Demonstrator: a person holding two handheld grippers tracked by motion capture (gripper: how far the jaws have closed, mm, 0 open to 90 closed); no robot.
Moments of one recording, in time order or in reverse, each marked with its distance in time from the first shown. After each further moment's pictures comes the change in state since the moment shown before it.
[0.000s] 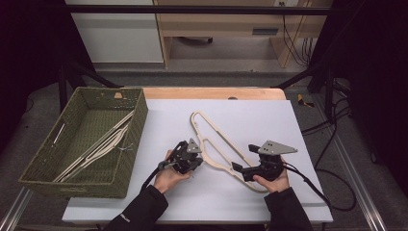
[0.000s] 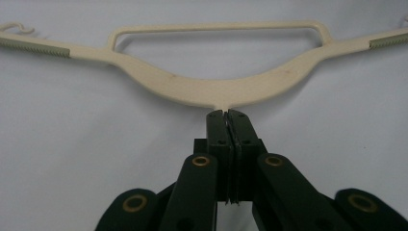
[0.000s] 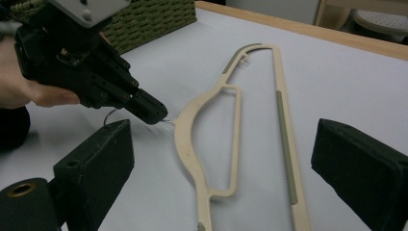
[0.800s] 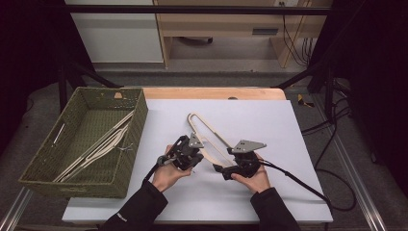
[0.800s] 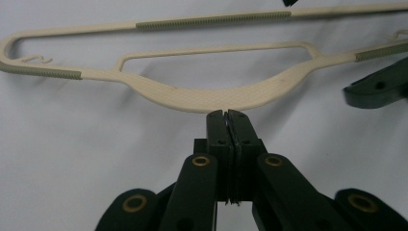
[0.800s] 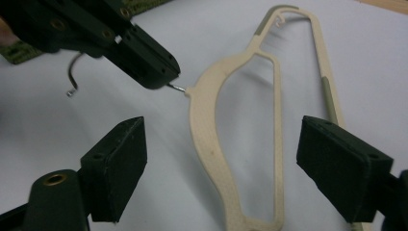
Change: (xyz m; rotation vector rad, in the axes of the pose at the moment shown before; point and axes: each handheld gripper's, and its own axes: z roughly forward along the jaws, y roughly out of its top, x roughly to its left) left arm -0.006 0.024 -0.029 0.018 0.014 0.004; right arm 0.020 0.002 0.058 0.138 0.049 -0.052
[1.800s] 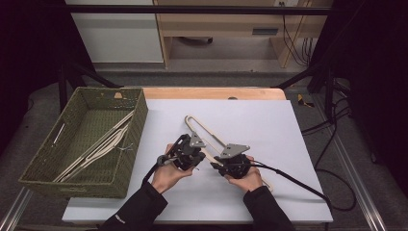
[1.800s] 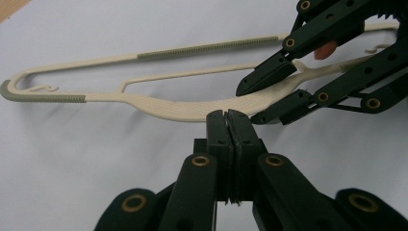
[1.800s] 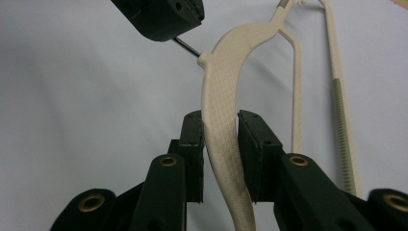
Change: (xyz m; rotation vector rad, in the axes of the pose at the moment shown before) left arm -0.009 0.010 -0.016 -0.031 0.003 0.009; right arm 0.015 0.003 0.021 0.101 -0.017 -0.181
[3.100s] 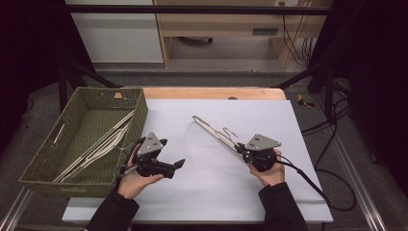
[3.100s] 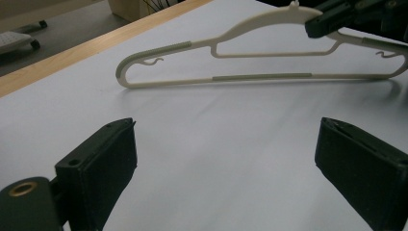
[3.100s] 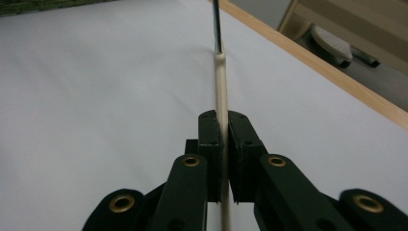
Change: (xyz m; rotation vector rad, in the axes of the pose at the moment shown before) left arm 0.034 -0.066 -0.061 -0.316 0.046 -0.086; right arm -0.036 -0.003 -0.066 -0.105 -0.225 0.009
